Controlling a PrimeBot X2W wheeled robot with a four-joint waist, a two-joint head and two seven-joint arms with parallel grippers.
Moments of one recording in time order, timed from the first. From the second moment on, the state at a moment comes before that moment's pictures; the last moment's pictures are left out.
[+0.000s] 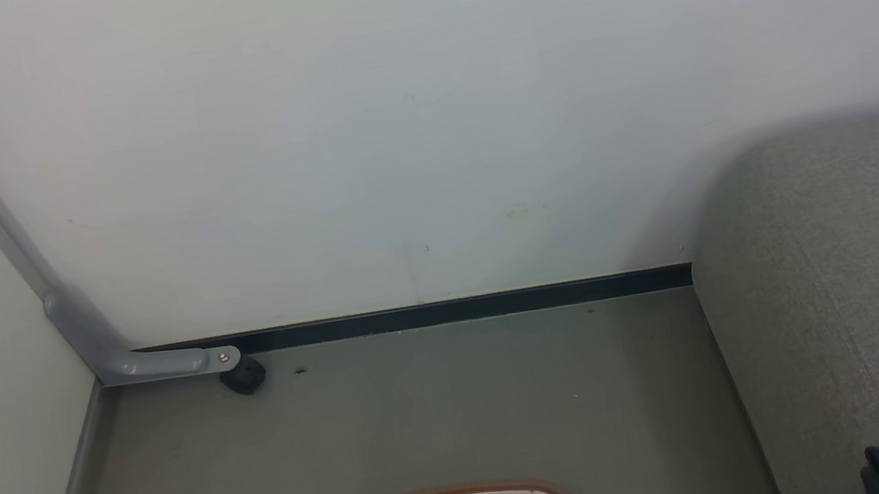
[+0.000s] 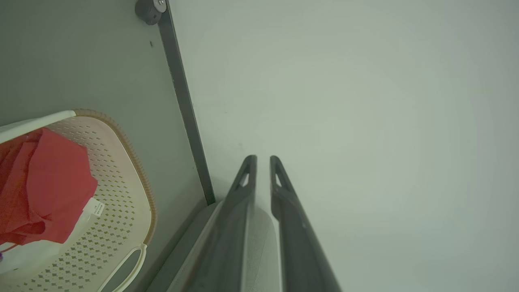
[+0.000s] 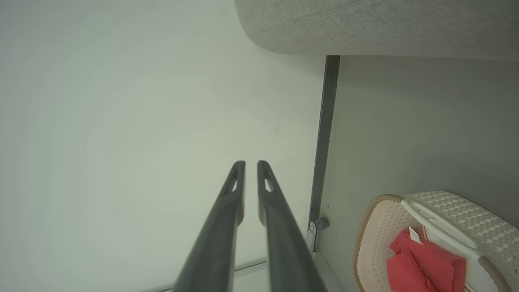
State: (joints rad) left arm -0.03 0.03 0.08 0.36 -1.60 -0.12 0.11; right arm -0.03 -0.02 -0.13 0.36 1.59 0.11 0.11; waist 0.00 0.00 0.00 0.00
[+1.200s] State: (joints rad) left arm -0.02 0.03 0.10 0.30 -1.40 -0.10 -0.02; right arm -0.01 -0.02 -0.10 0.23 1.35 0.04 -0.02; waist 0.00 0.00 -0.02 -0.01
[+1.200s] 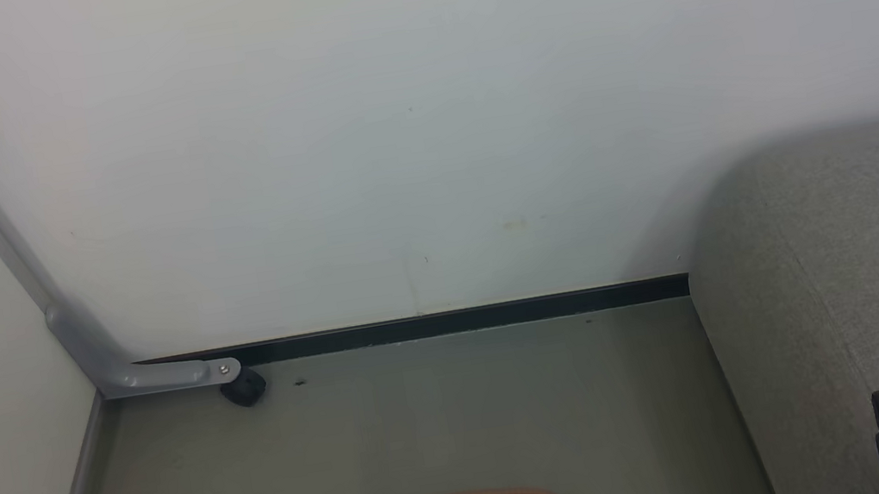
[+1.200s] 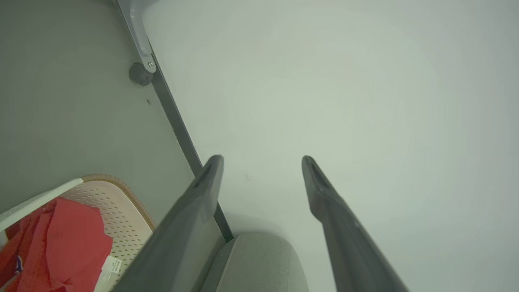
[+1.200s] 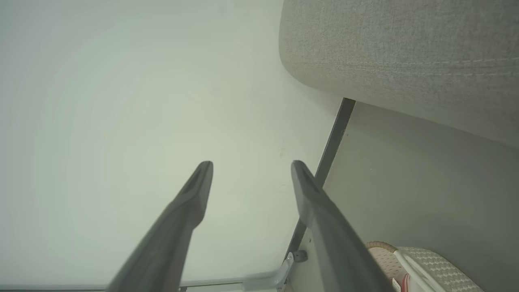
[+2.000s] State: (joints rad) left arm -0.02 0.03 -0.01 0.17 -0.87 0.03 -0.11; right arm -0.01 -0.05 0.04 0.14 0.85 0.01 -0.11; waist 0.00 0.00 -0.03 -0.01
